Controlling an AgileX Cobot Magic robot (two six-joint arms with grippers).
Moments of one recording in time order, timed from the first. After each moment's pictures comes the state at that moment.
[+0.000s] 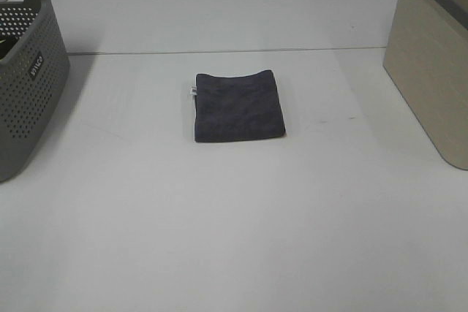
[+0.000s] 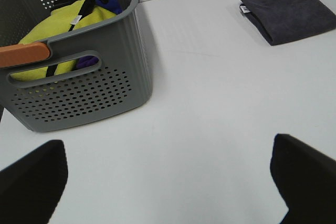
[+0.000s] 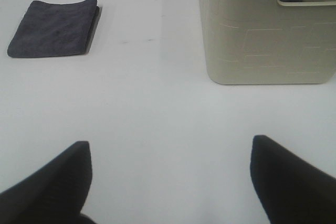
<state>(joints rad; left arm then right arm) -0.03 0.00 -0.51 -0.08 1.03 0.16 0.02 0.00 -0.50 0.02 1.06 0.00</state>
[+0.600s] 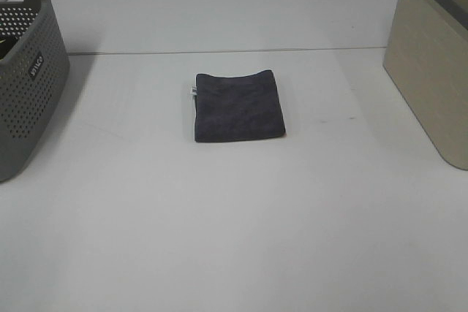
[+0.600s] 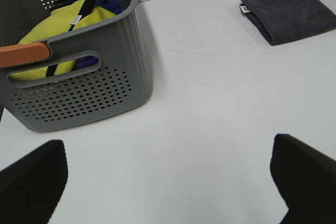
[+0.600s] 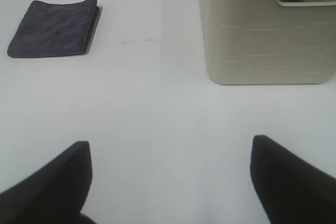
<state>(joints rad) -0.03 0.00 -0.51 -0.08 1.03 0.16 0.02 0.00 -0.50 0.02 1.06 0.00</state>
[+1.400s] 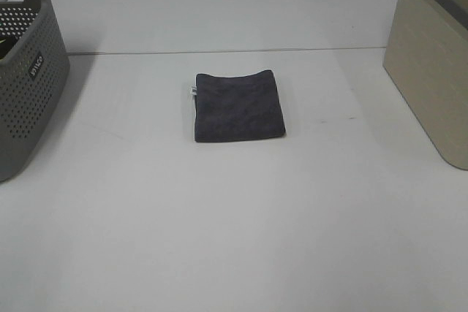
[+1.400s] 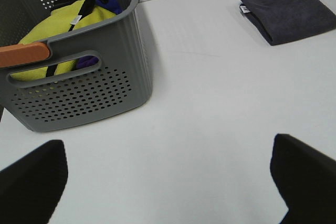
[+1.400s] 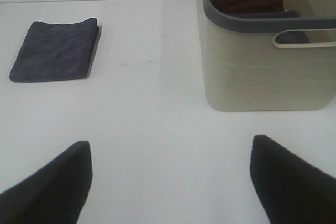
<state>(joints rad) -0.03 0.00 -0.51 -0.08 1.03 0.16 0.02 0.32 -0.66 0.03 0.94 0.00</state>
